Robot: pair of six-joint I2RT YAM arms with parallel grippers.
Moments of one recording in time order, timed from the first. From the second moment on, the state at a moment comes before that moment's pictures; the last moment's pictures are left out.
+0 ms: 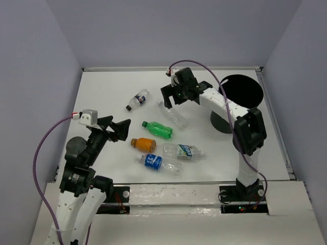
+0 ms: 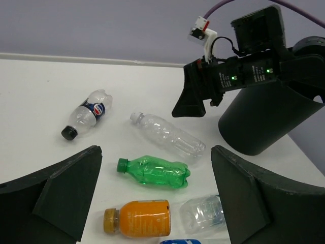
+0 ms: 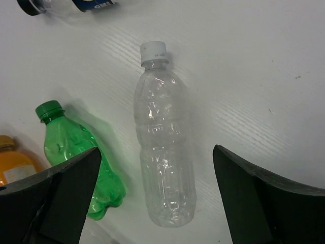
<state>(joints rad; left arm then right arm) -0.27 0.36 0.65 -0.25 0.14 -0.35 0.59 1.92 1.68 -0.49 -0.11 0.10</state>
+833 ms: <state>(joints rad) -0.27 0.44 0.63 -0.32 0.11 -0.49 0.62 2.37 2.06 -0.71 -0.10 -0.03</state>
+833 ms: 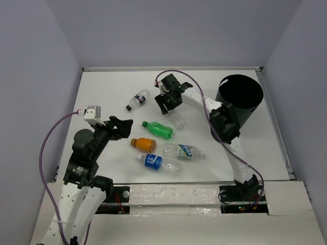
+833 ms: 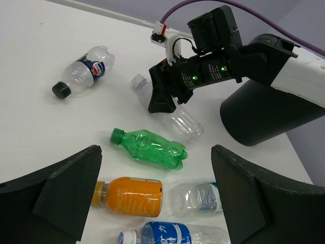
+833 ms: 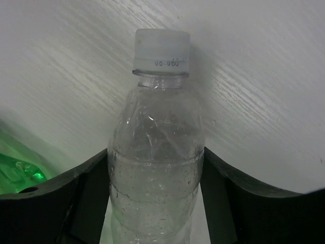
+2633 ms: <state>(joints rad) -0.29 1.02 0.91 -0.27 0.11 -0.39 0.19 1.11 1.11 0.10 0.39 0.24</state>
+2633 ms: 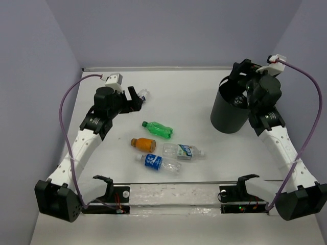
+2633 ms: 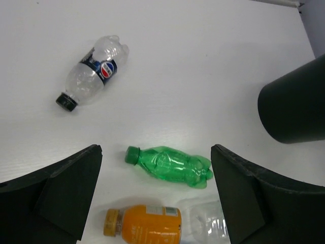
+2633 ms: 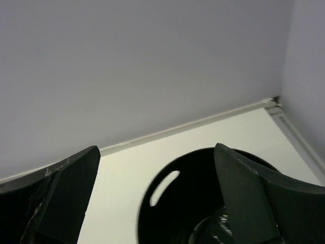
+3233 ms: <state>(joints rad) -0.30 1.86 1.38 -0.20 0.00 0.06 0.63 1.04 0.97 0.05 -0.05 0.40</state>
